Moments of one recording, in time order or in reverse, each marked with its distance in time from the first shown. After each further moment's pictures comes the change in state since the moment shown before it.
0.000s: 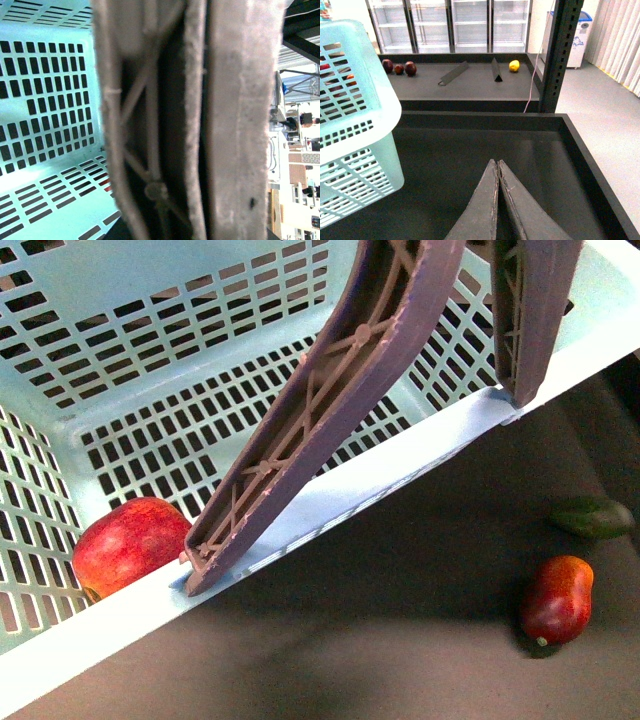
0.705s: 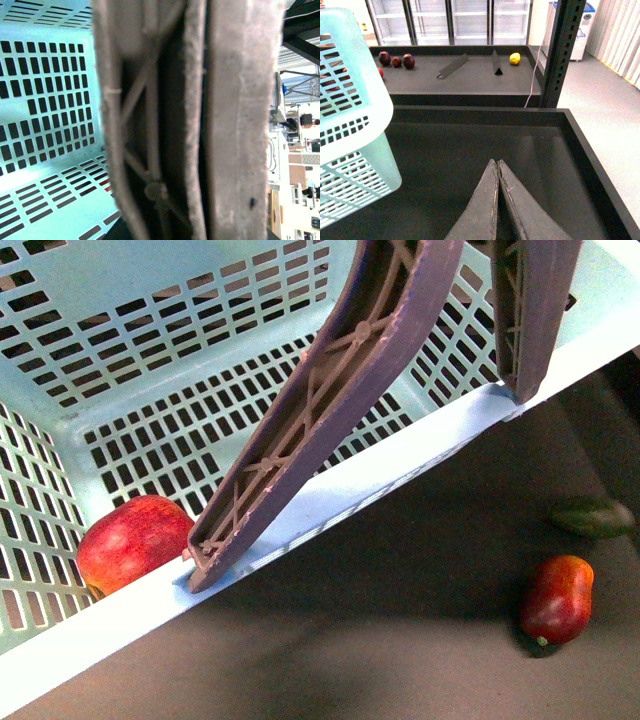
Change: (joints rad) left arm 0.000 0.000 0.000 0.000 0.000 -0.001; right arm 0.000 0.251 0.017 0.206 0.001 0.000
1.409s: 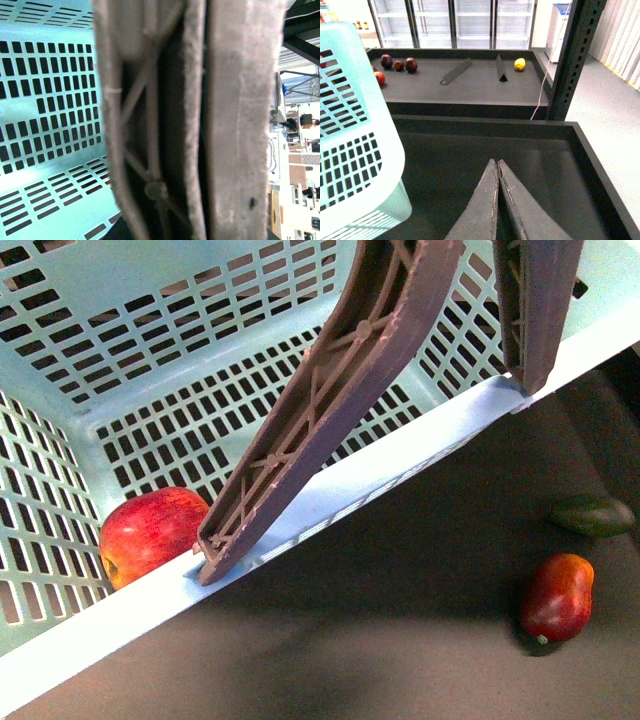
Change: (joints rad) left arm 0.000 0.000 0.000 0.000 0.000 0.002; right arm 0.121 0.361 0.171 0.193 0.114 -0.003
